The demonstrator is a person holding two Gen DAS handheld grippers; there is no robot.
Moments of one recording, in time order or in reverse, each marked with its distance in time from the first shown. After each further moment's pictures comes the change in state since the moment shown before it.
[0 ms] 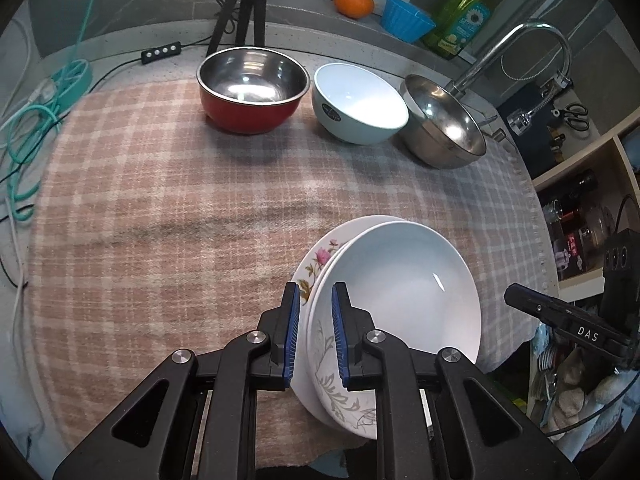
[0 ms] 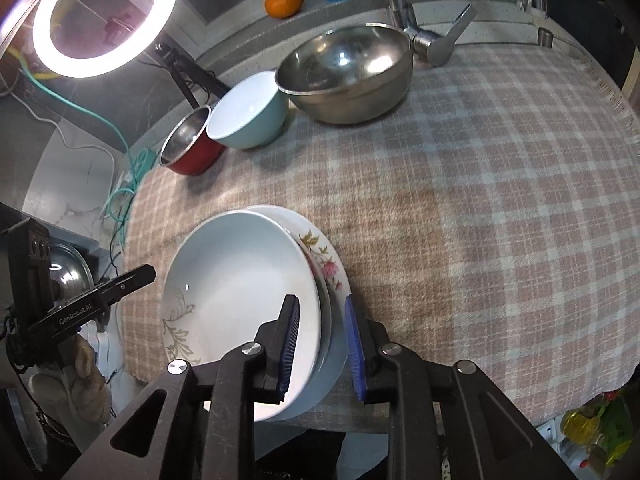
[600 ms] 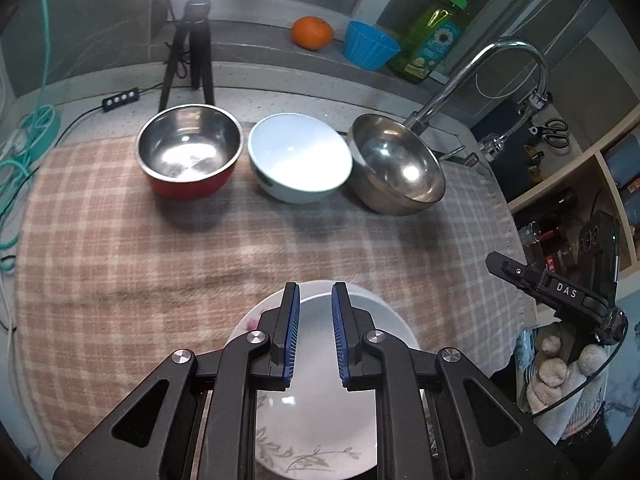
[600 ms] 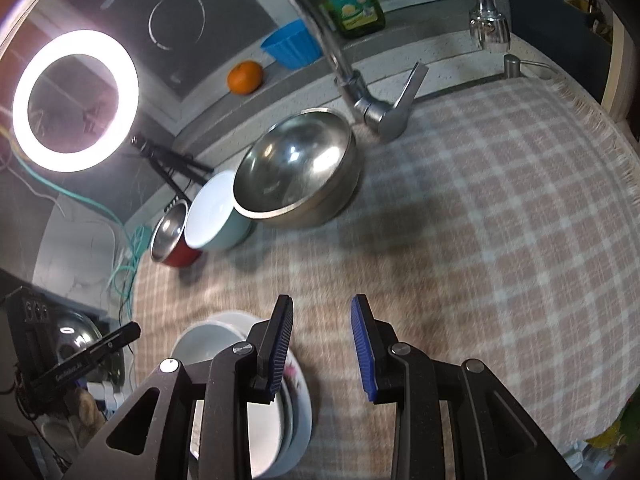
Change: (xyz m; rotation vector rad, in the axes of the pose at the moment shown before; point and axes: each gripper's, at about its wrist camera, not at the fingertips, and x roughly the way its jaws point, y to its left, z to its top) left arm 0.004 -0.055 0.049 0.038 -0.055 -0.060; right arm -0.026 -0.055 0.071 0.105 -0.150 0.042
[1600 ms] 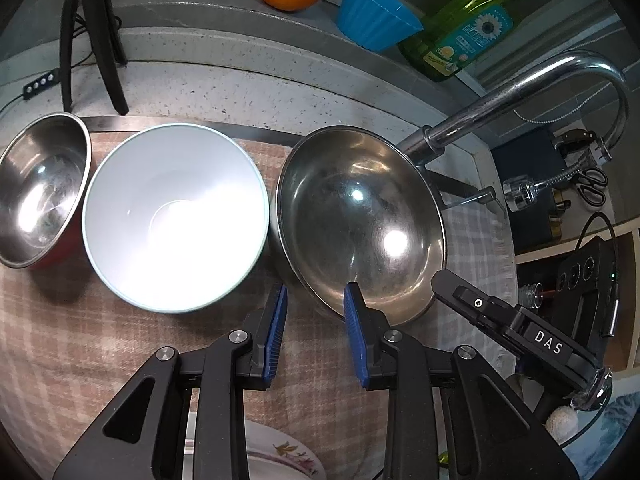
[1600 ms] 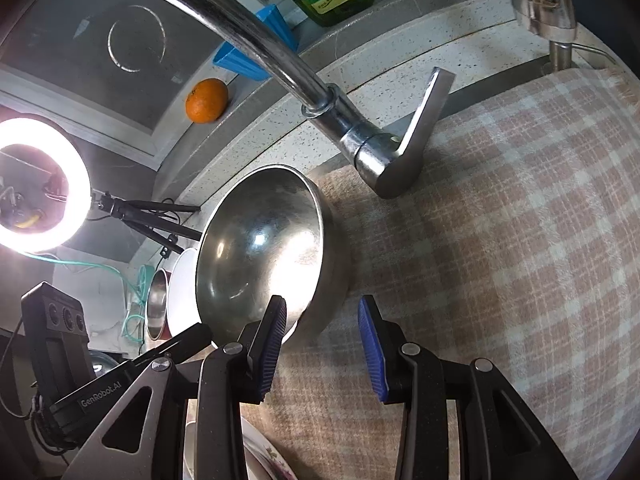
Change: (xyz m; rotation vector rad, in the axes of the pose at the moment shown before) left arm 0.114 -0.047 0.075 -0.161 0.101 -0.025; right arm 0.081 -0.033 0.098 0.098 0.095 0.098
